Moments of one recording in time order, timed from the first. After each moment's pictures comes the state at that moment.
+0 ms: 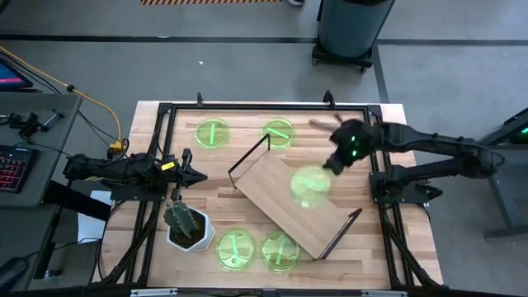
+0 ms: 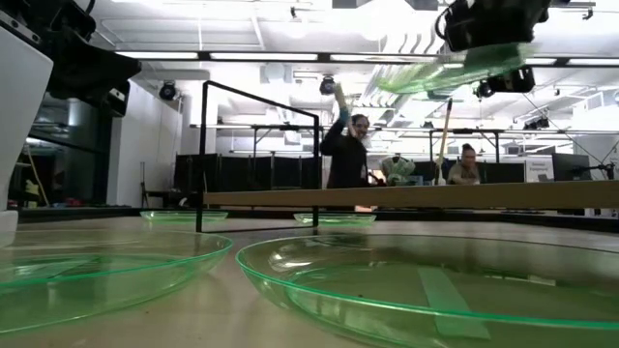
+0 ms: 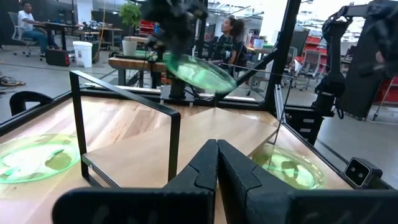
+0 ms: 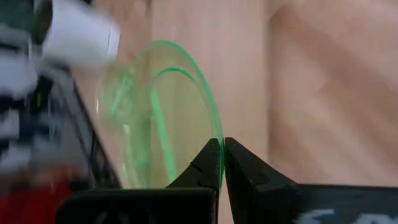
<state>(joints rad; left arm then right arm) -0.11 0.01 0.01 0.01 -0.04 -0.10 -0.18 1.00 0.92 -0.81 -0.30 0.73</state>
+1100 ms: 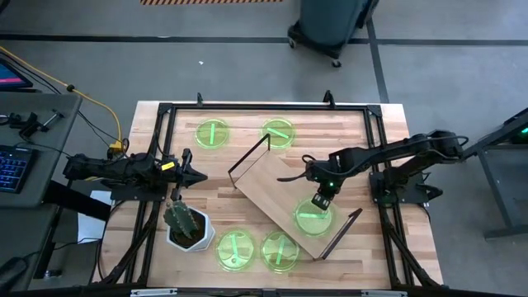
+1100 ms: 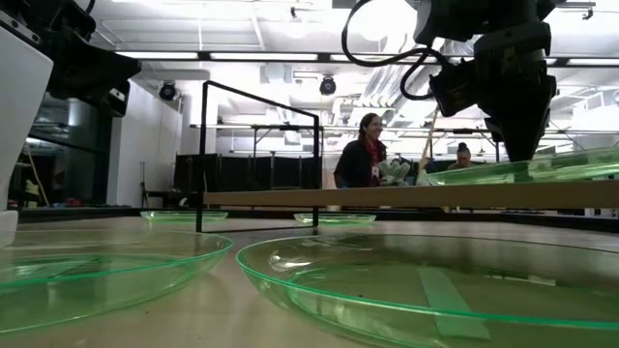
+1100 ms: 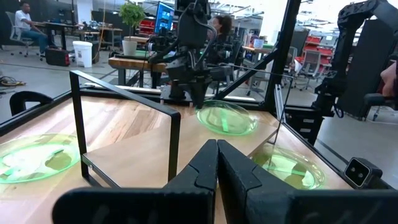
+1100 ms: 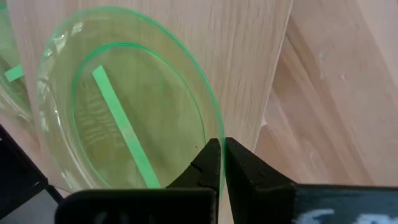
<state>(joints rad) -0.11 0.01 0.01 0.01 -0.04 -0.10 0.06 1.43 0.92 -0.86 -0.26 0.68</state>
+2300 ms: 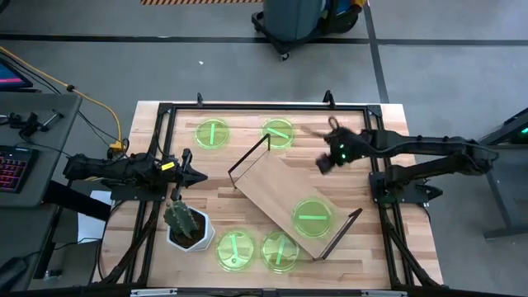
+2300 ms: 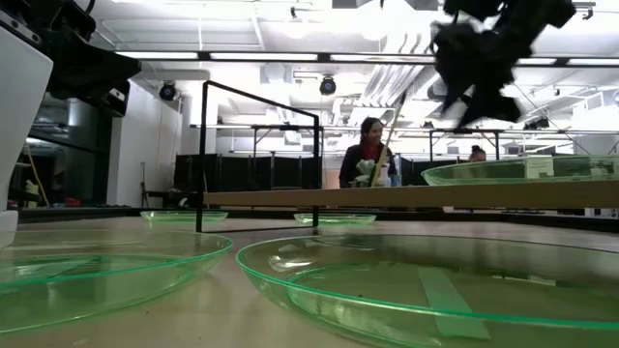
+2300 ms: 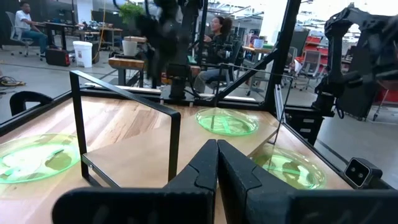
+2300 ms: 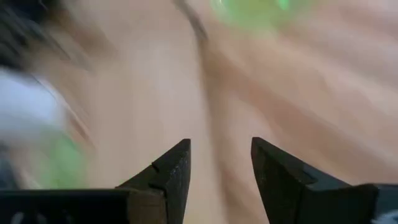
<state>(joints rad) -0.11 0.01 0.01 0.01 -0.04 -0.10 -0.22 1.04 0.77 -0.54 -0.01 0.82</state>
